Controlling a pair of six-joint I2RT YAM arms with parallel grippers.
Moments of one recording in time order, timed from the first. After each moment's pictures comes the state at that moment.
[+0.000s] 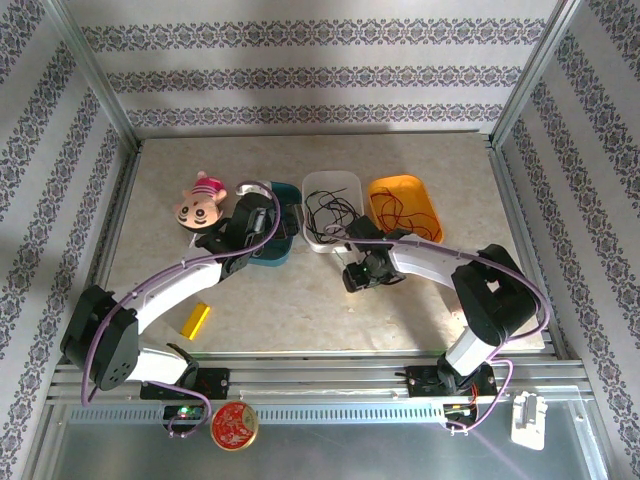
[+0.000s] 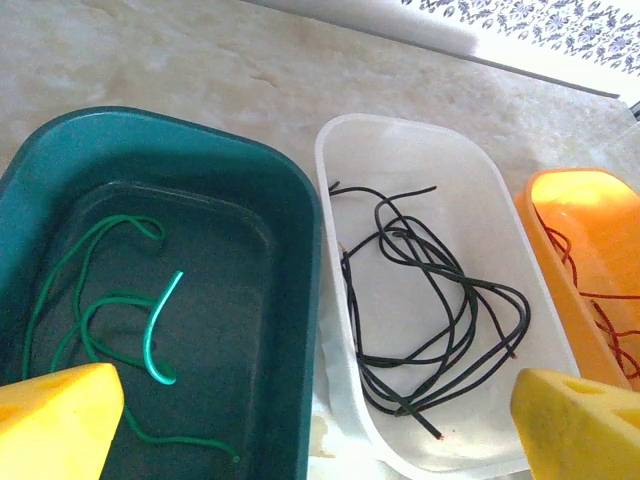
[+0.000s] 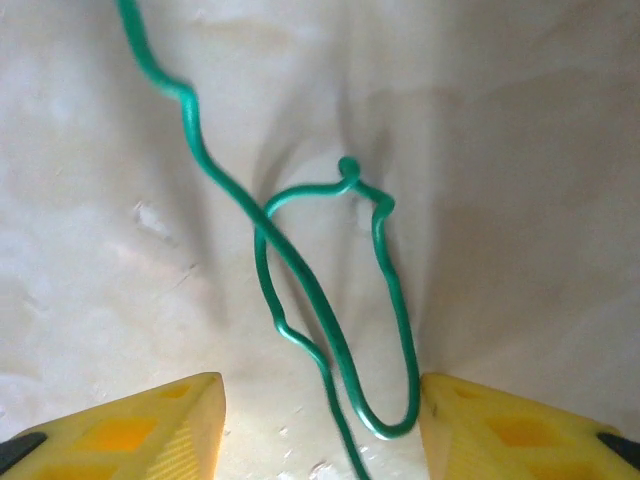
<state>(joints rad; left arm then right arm) -0.56 1.37 0.90 -0.10 -0.23 -0.57 0.61 1.64 0.91 -0.61 -0.09 0.30</state>
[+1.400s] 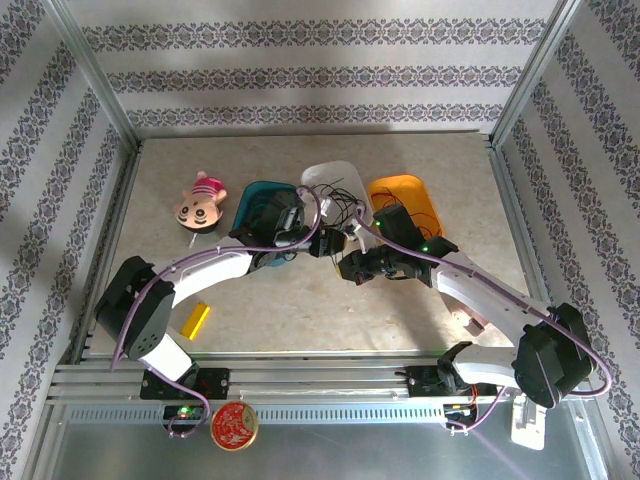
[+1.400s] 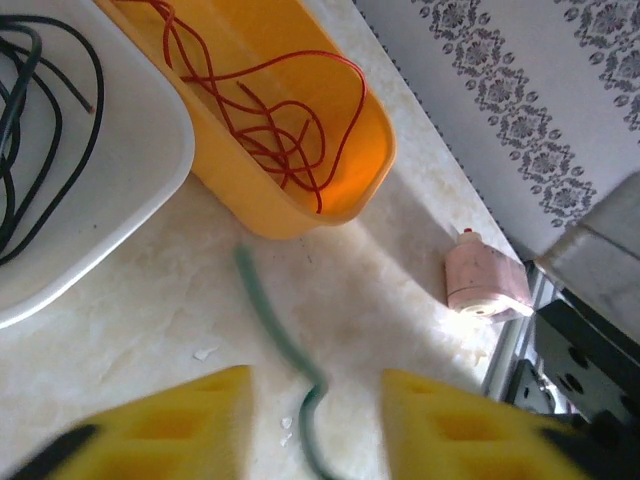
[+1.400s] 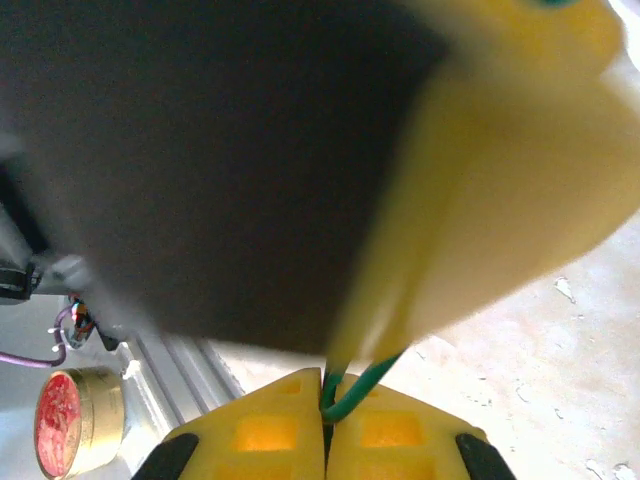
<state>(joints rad) -0.66 1.60 1.01 0.04 0.46 -0.49 0.57 1.25 0.85 -0.49 -0.59 0.28</state>
